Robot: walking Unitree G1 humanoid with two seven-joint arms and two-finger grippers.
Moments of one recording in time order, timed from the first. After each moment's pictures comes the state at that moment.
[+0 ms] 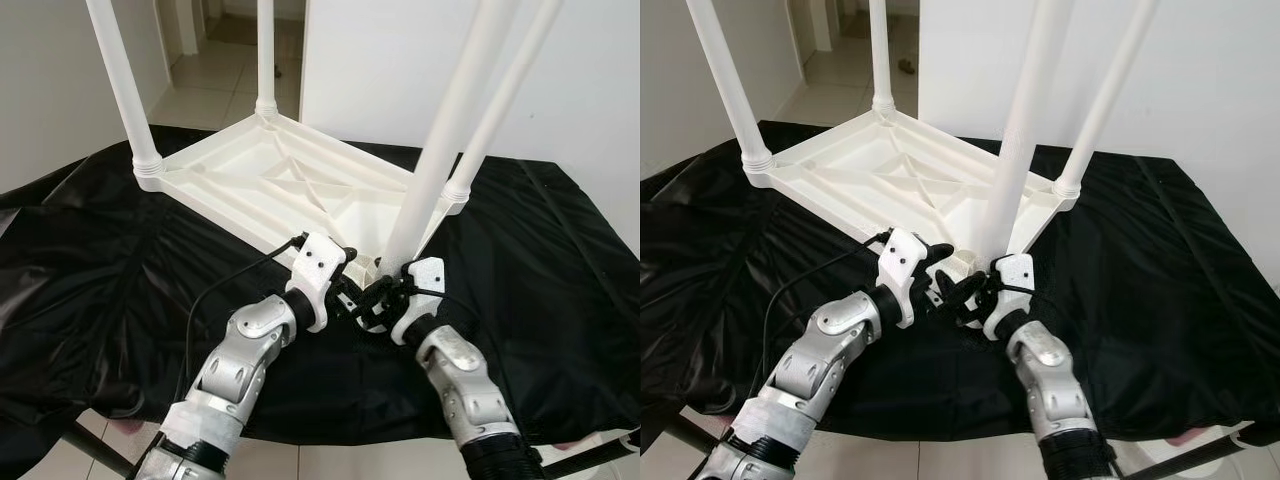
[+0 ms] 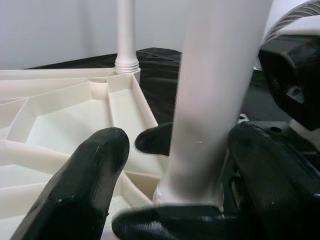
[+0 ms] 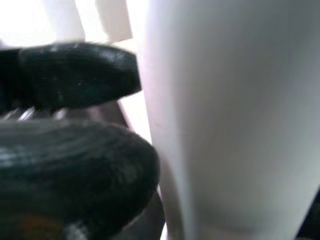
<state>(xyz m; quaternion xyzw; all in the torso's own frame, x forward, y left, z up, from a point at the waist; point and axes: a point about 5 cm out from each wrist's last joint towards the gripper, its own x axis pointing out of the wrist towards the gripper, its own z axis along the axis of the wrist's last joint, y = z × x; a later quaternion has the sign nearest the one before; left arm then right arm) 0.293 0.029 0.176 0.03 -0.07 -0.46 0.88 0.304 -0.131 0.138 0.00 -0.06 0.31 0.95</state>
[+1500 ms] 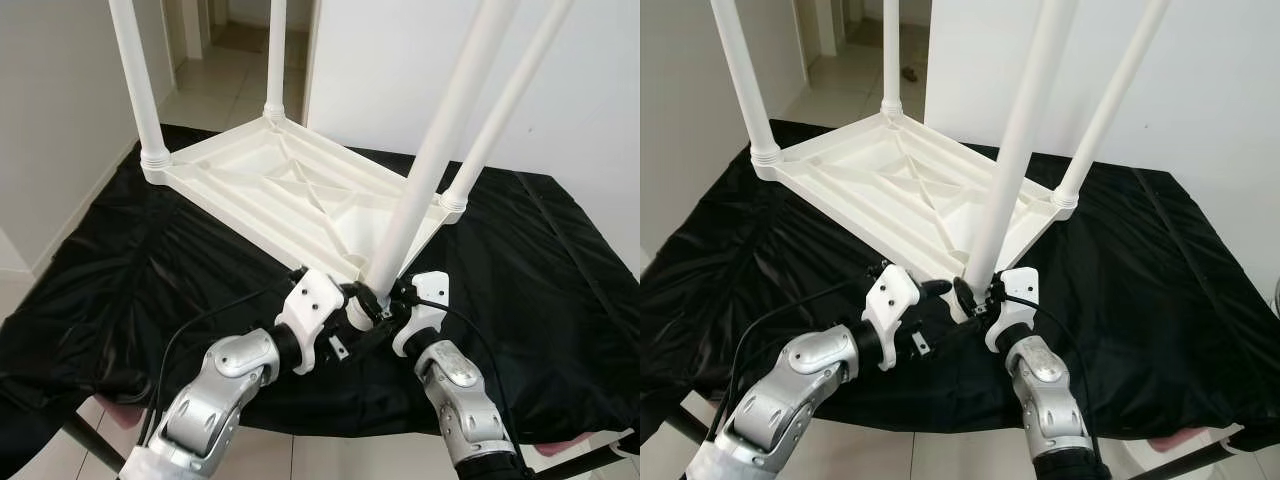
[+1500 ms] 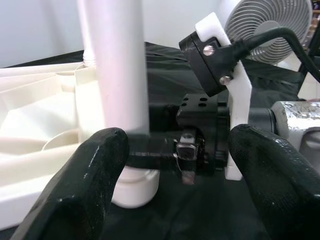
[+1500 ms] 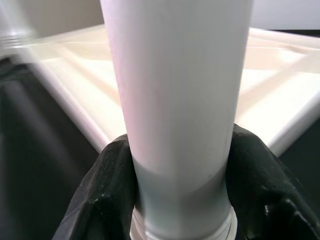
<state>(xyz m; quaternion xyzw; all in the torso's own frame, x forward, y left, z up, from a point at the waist) 0.257 0.043 0.171 0.06 -0.04 -0.50 0.86 0.301 -0.132 0.121 0.02 -0.03 0.09 1.00</state>
